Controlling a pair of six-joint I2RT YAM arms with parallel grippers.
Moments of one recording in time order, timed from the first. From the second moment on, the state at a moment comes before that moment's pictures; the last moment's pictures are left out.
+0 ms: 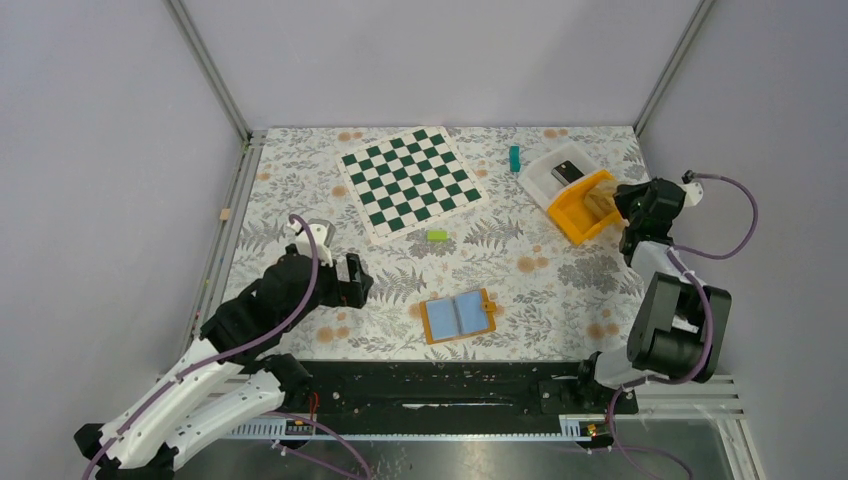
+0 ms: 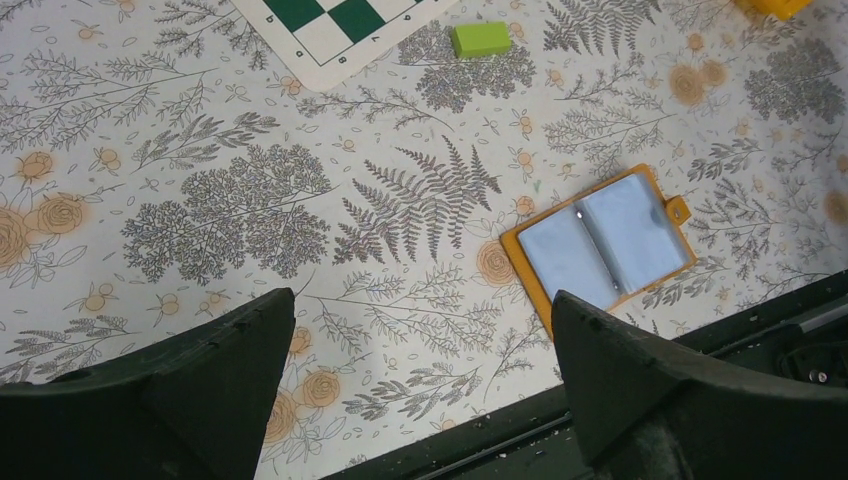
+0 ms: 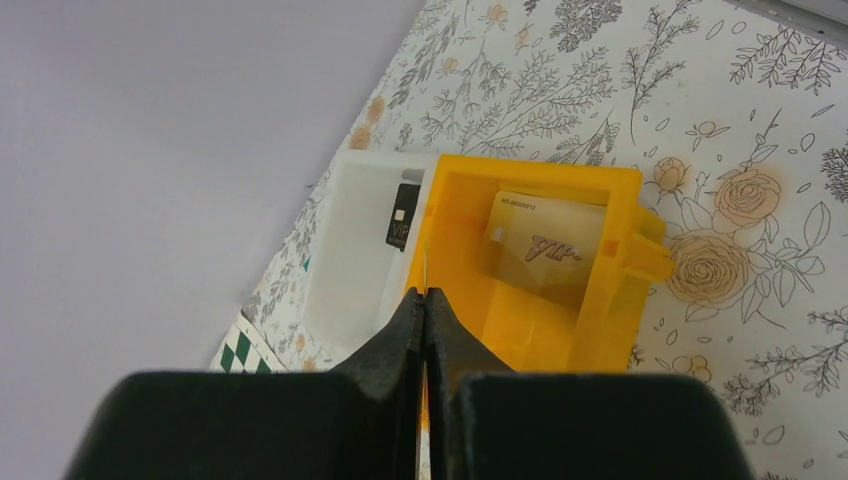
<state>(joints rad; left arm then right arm) -0.77 0.59 0.78 -0.72 -0.28 -0.44 -0.32 1.43 0.75 0.36 -0.01 0.80</state>
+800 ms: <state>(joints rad) -0.77 0.55 0.78 -0.73 -0.27 -0.41 -0.35 1.74 0.77 0.66 -0.04 0.88</state>
